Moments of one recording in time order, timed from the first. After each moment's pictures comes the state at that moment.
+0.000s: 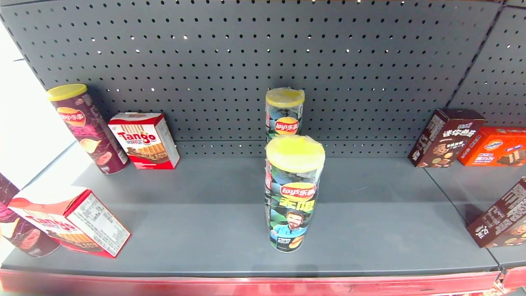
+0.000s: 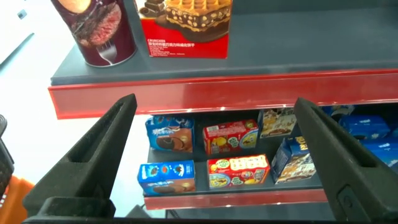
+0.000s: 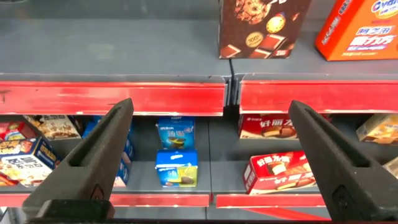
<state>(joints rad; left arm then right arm) -0.01 0.00 0.00 0.00 -0.02 0.03 0.00 0.00 0.00 0.00 0.00 0.00</state>
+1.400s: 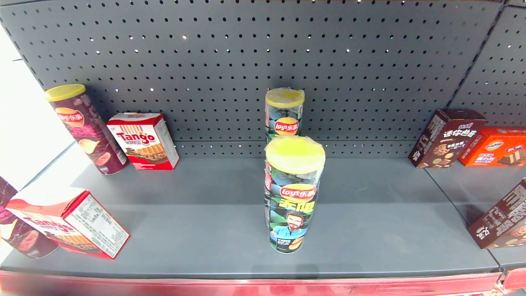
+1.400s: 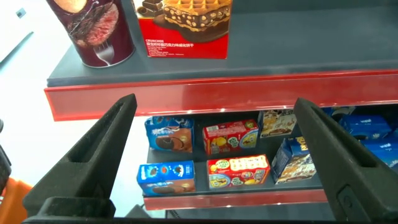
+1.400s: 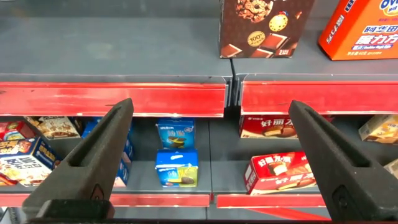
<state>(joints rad) 0.00 0.00 0.00 0.00 -0.03 0.02 0.00 0.00 0.00 0.00 0.00 0.00</state>
